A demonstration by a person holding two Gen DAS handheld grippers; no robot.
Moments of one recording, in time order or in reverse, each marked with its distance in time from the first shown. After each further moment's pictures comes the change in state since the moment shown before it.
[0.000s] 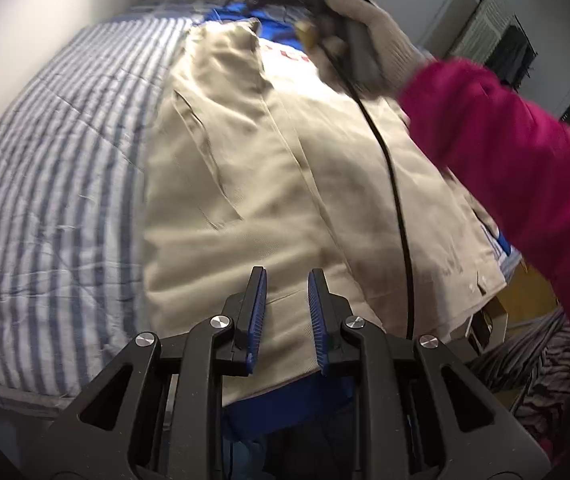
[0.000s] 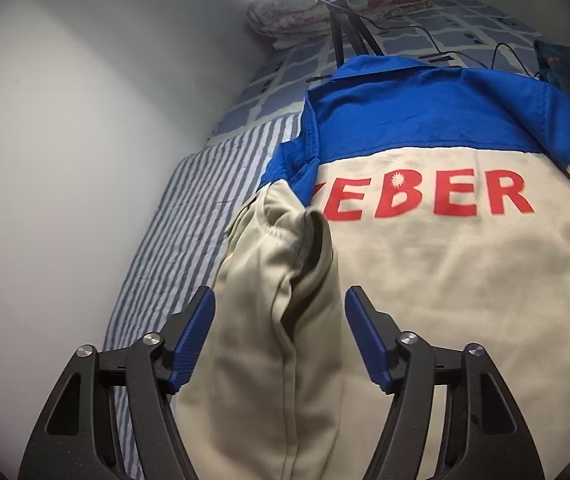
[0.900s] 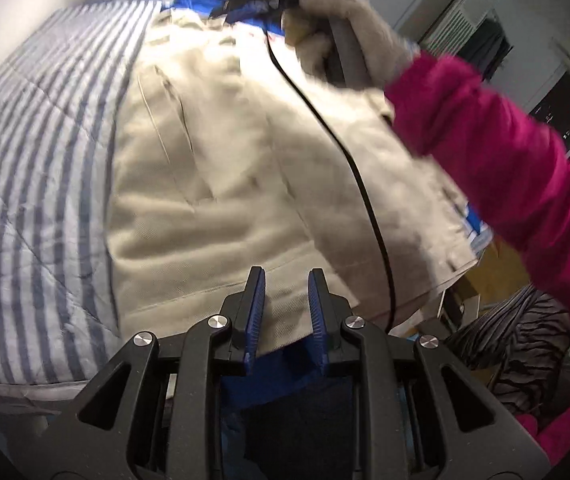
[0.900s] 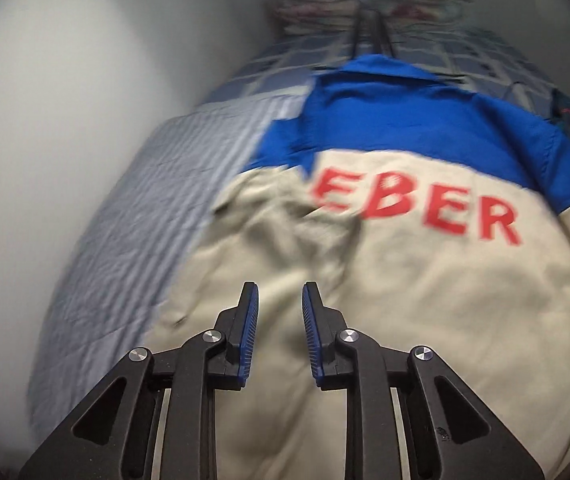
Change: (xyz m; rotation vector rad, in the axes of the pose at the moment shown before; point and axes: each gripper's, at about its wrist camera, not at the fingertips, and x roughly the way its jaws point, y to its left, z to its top) left arm -0.013 -0.004 -0.014 0.011 0.010 -0.115; right arm -0.020 0.029 -0.048 -0.243 0.068 -0.037
